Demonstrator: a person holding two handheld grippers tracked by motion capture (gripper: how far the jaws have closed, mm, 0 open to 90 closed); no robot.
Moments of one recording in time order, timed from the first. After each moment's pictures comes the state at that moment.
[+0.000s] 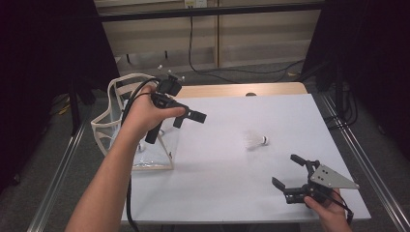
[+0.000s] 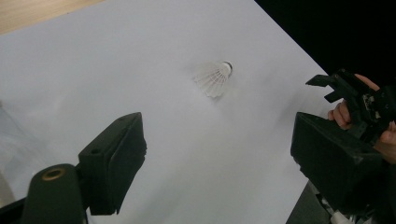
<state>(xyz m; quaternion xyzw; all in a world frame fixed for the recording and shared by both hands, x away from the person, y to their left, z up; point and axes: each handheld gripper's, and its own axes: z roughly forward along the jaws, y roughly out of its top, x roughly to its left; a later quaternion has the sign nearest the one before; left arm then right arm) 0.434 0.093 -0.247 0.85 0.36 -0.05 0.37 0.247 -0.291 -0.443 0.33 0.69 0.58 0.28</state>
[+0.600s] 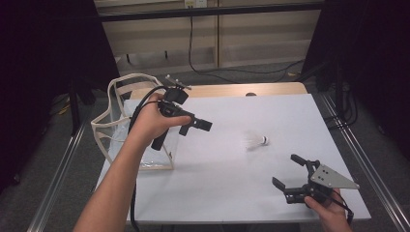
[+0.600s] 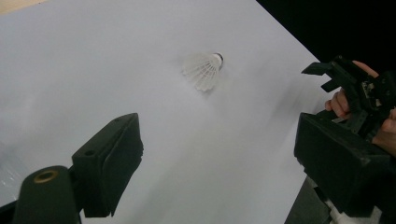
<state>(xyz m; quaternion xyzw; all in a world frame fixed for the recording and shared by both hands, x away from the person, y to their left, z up) 0.427 0.082 -0.267 0.86 0.35 -0.06 0.37 0.247 -0.291 -0.443 0.33 0.69 0.58 0.28</state>
